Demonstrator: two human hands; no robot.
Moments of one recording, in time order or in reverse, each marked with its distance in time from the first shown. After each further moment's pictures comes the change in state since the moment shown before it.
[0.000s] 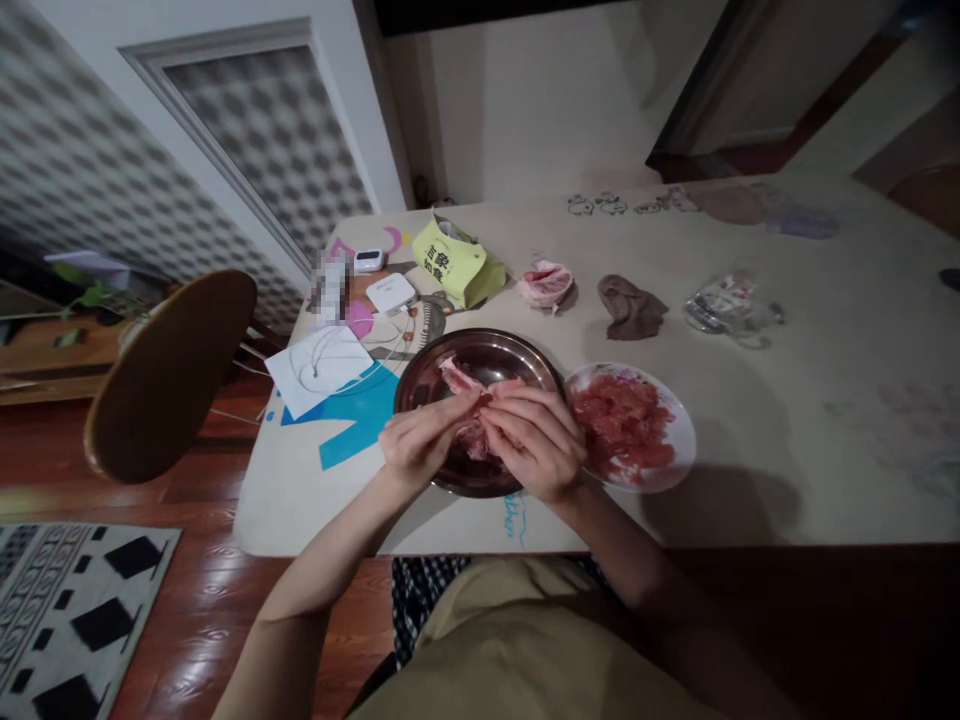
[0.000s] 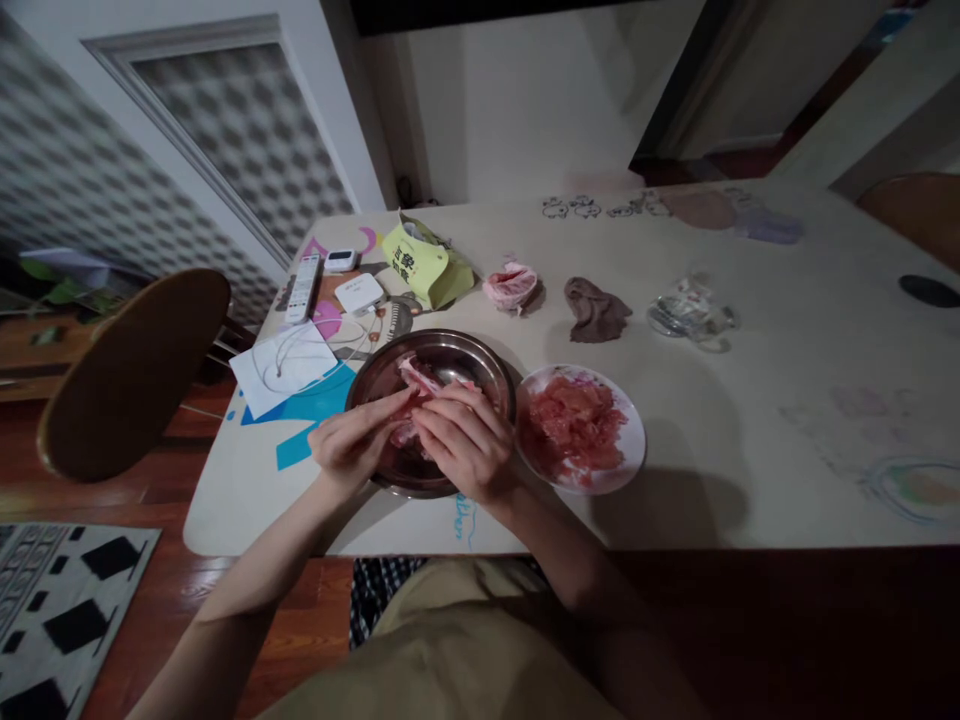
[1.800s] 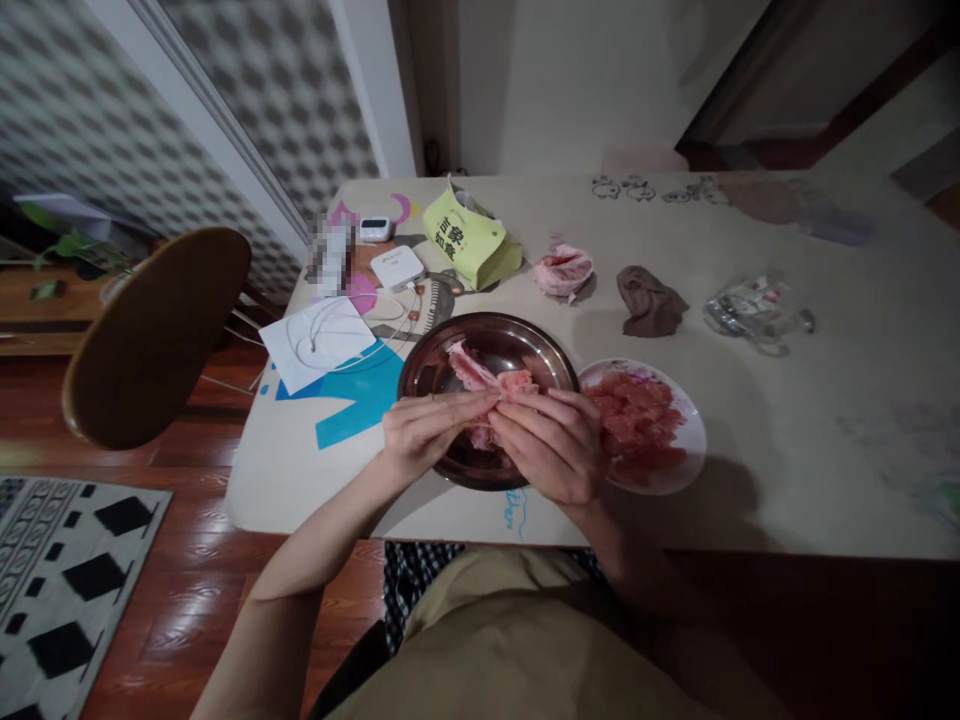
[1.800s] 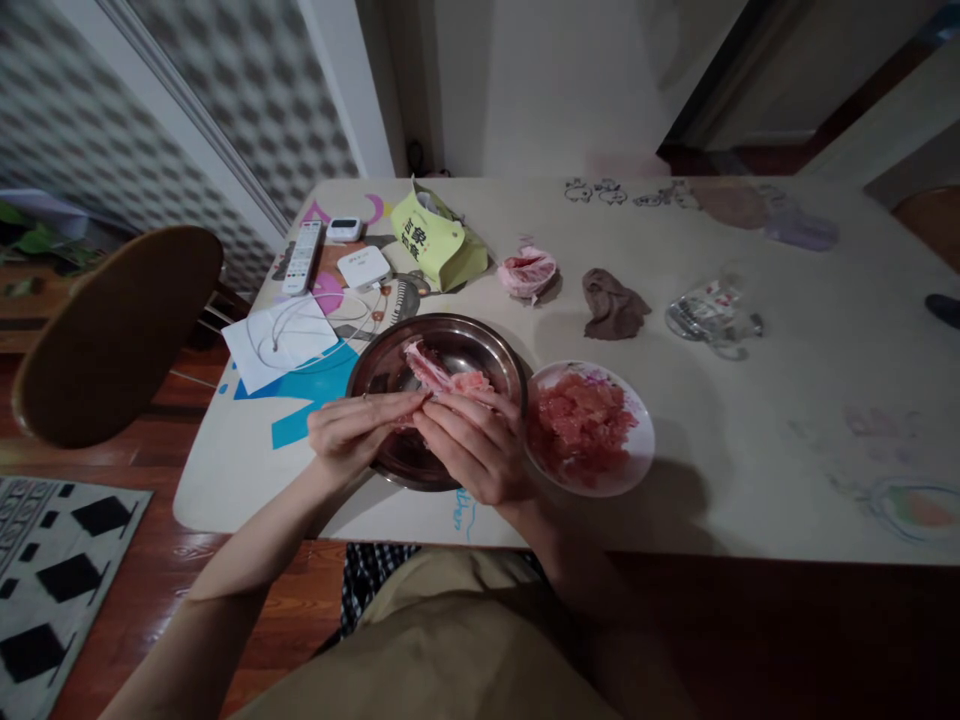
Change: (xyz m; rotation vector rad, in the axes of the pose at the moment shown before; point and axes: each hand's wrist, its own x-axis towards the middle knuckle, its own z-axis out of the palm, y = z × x) left_hand 0.004 -0.002 -0.002 -0.154 -0.015 0.027; right_hand -0.011 0.004 -0.011 -0.096 -0.102 -0.145
